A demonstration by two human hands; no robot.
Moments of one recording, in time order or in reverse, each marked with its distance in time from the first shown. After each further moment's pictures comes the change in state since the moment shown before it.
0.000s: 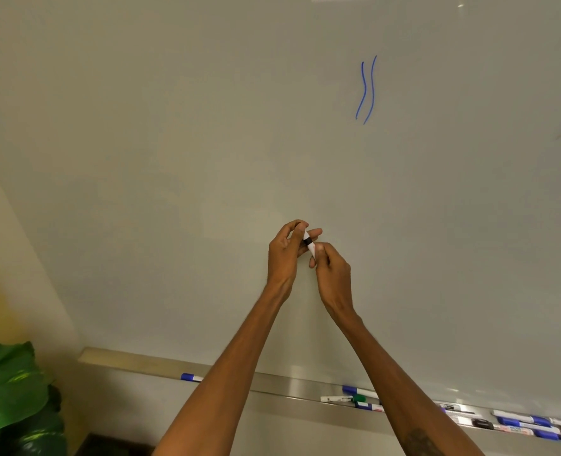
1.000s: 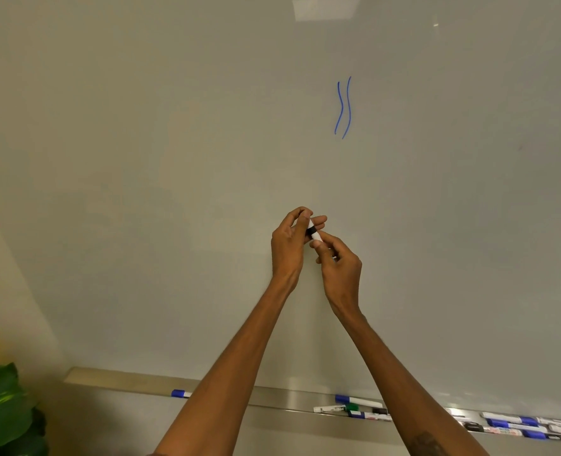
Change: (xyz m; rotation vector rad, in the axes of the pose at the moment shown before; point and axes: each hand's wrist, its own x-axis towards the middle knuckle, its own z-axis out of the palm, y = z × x) left_hand 0.009 0.032 0.044 0.044 -0.009 0.109; right_hand 0.010 -0.031 -0.036 0.157 0.148 -0.109
